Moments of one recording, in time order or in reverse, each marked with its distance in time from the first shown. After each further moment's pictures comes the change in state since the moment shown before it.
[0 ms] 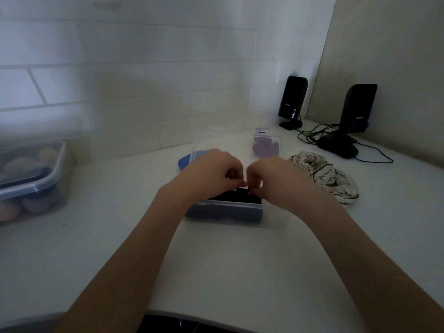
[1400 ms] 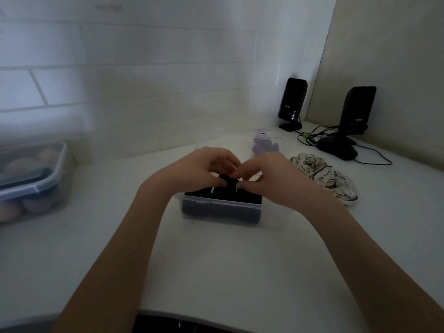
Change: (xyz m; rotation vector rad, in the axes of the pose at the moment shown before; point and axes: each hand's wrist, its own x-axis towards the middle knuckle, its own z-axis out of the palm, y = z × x) left_hand -0.008 -0.020 -0.019 -0.462 -0.122 -0.048; right_hand 0.001 0.006 0.002 0.348 0.161 -0.195
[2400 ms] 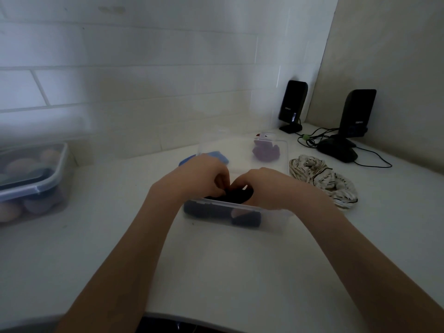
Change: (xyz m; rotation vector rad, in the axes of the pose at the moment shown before) left_hand 0.001 0.025 0.009 0.583 -0.088 -0.198; right_hand 0.013 -0.003 0.011 -0.224 -0.356 0.125
